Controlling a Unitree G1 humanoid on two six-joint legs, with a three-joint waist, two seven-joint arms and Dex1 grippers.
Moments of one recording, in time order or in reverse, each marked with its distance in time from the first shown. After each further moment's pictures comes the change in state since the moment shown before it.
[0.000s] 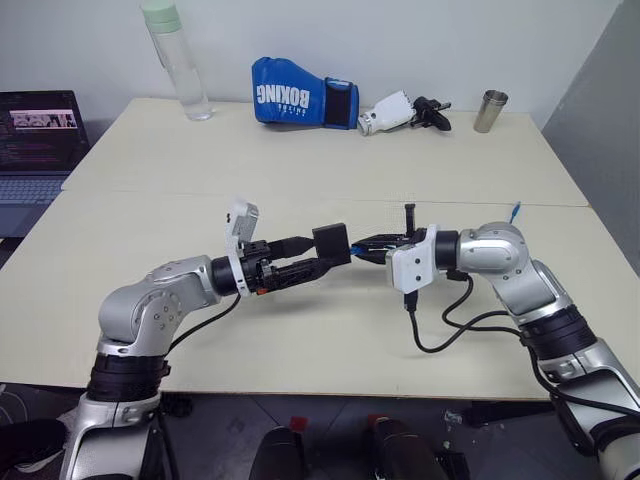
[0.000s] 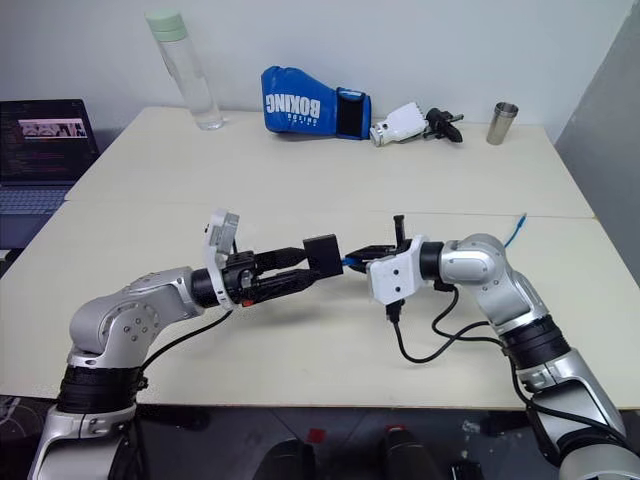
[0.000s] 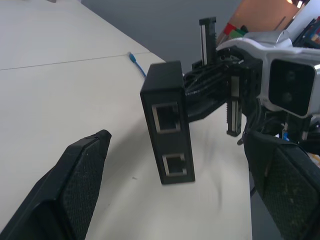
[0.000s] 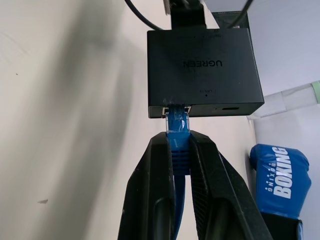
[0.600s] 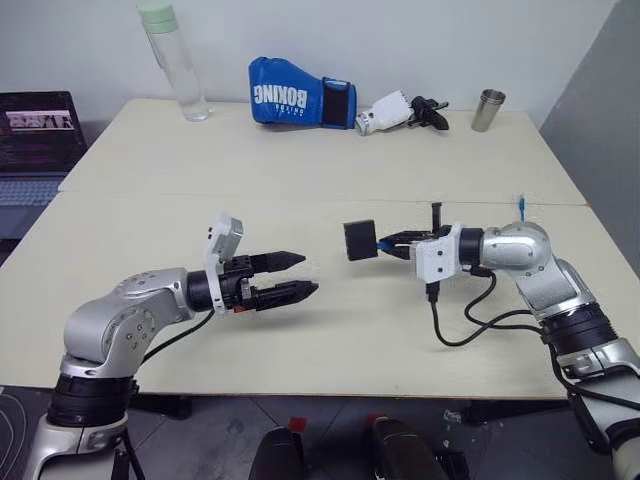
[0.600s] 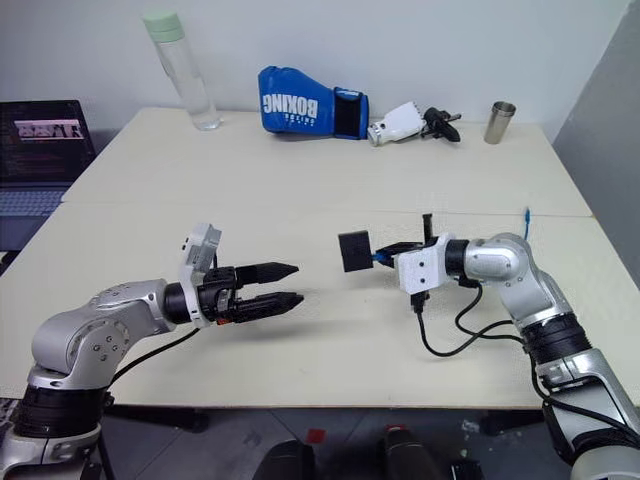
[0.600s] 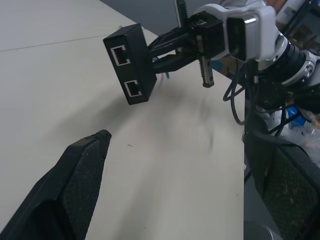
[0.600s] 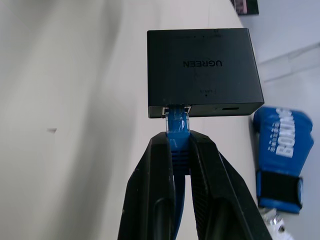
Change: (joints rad) left arm 0.105 0.113 0.021 -0.101 -0.004 -0.027 -0.058; right arm 0.000 -0.074 -0.050 0.106 -0.002 -0.083 -0.001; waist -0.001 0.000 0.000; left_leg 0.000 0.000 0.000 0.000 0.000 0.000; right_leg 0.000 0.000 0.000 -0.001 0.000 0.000
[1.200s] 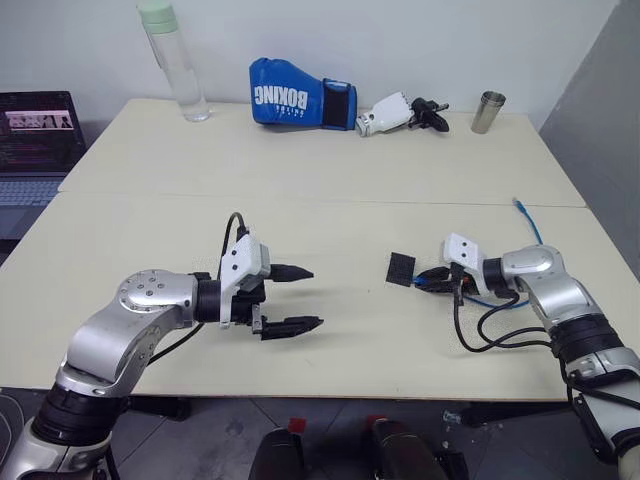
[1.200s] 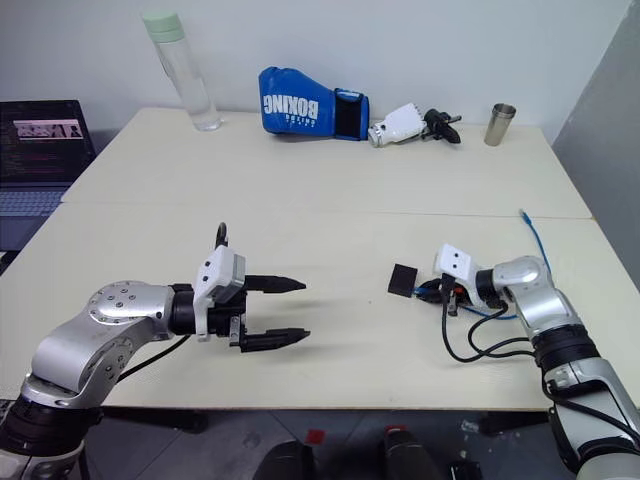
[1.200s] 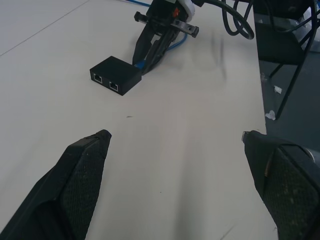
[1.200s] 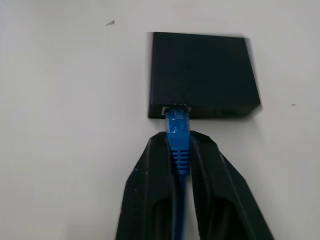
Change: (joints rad) left arm 0.082 0.131 -0.139 -0.154 0.257 -0.252 -0.104; right arm 0.049 -0.035 -0.027 0.265 0.236 0.556 0.246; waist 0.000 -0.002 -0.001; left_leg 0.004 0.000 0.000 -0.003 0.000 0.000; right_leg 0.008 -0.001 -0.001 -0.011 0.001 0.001
